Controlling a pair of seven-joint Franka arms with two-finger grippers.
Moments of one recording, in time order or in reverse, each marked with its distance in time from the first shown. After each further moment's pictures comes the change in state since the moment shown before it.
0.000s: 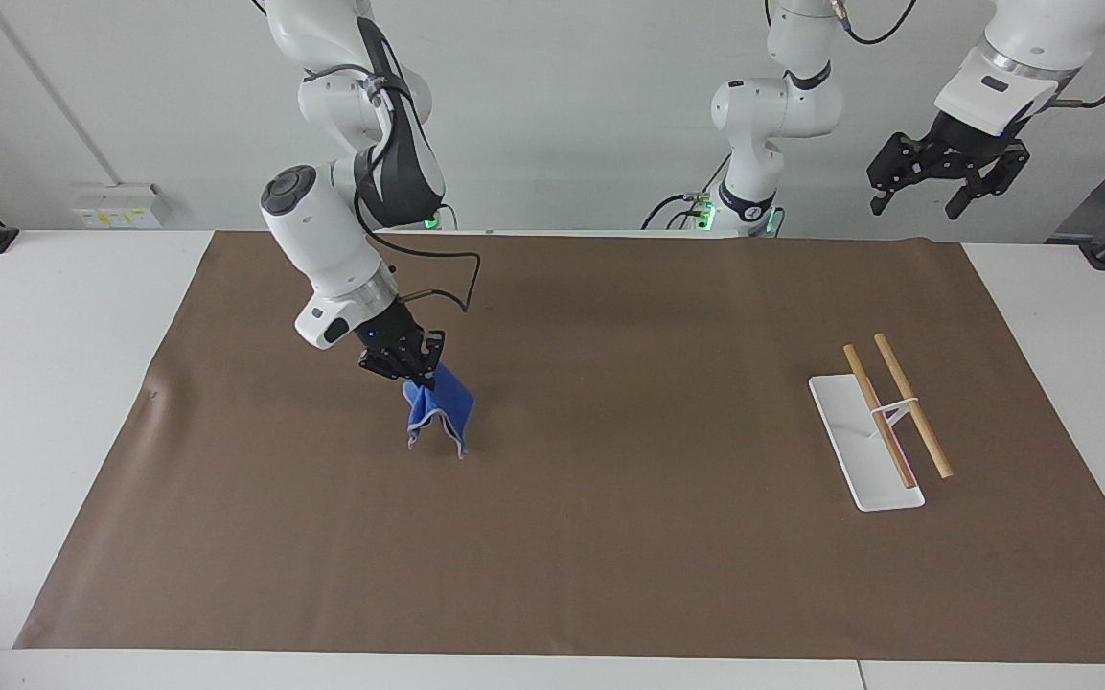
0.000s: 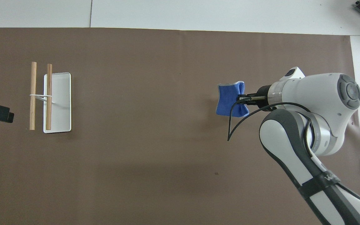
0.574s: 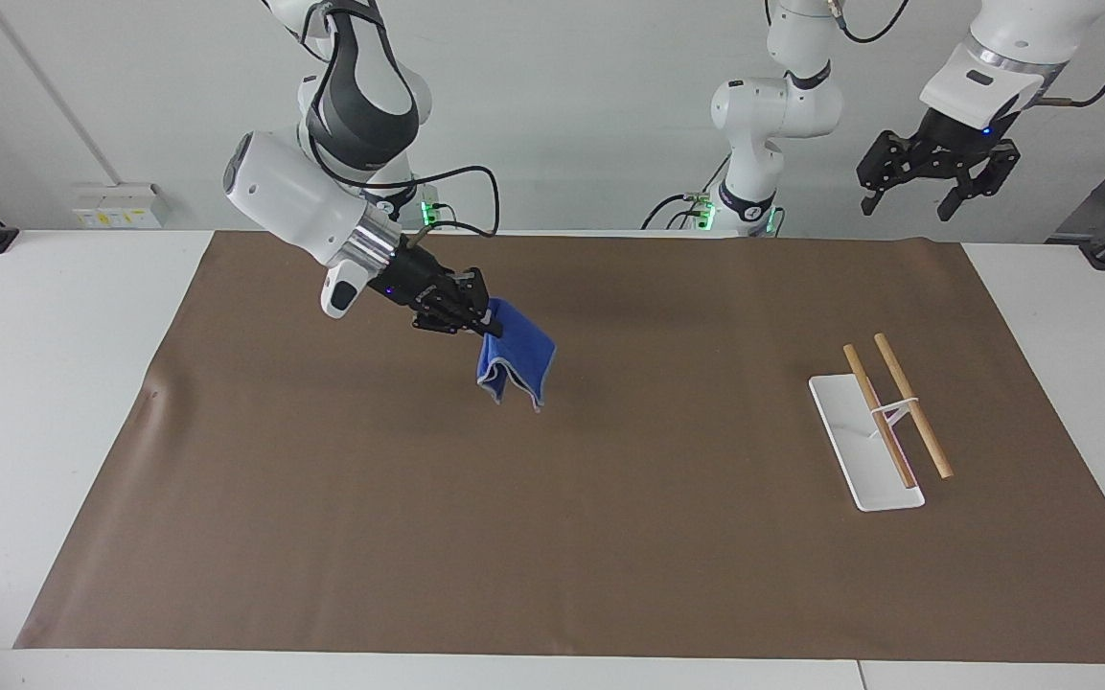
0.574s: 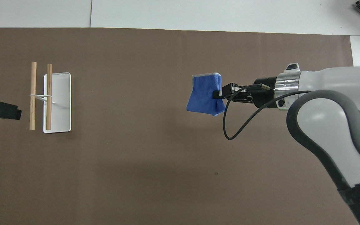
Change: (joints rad) left arm -0.033 -0.011 -0.020 -0.027 0.000 0.073 -0.026; right arm 0.000 -0.039 0.013 0.066 0.559 -0.143 -0.092
